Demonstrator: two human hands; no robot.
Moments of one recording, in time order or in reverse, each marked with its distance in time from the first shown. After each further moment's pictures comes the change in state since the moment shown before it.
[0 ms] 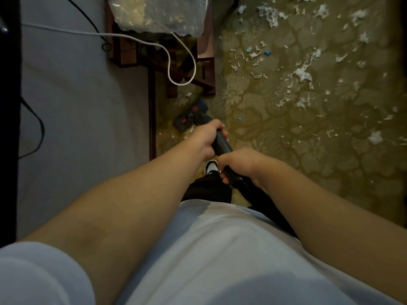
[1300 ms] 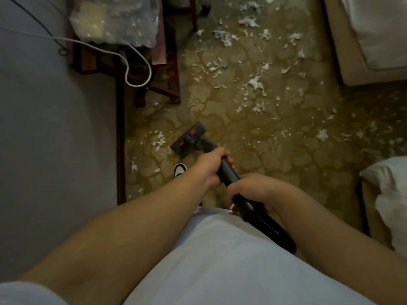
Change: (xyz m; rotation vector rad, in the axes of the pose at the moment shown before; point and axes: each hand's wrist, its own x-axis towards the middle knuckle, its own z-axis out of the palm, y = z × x) left_hand -0.051 -0.187 0.121 -0.003 -0.126 -0.018; right_hand -0.115 0.171 -0.111 -0.034 -0.005 0.109
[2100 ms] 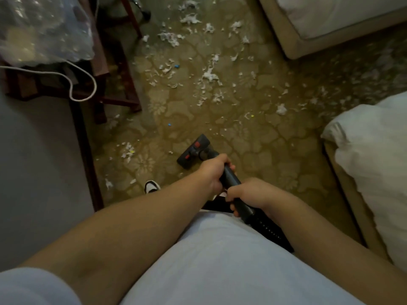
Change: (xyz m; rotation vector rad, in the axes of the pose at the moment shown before) left_hand -0.004 -0.116 0.090 0.275 -0.032 -0.097; right_hand -0.026 0.141 -0.040 0.246 0.166 -0.026
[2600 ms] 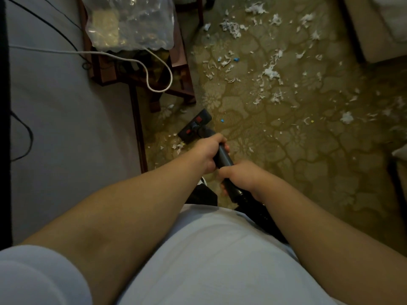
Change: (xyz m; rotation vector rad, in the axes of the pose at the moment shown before) left_hand -0.020 0.155 -0.256 -0.054 0.088 0.109; right_hand 0.063 -0.174 0.231 -0.036 -0.051 -0.145
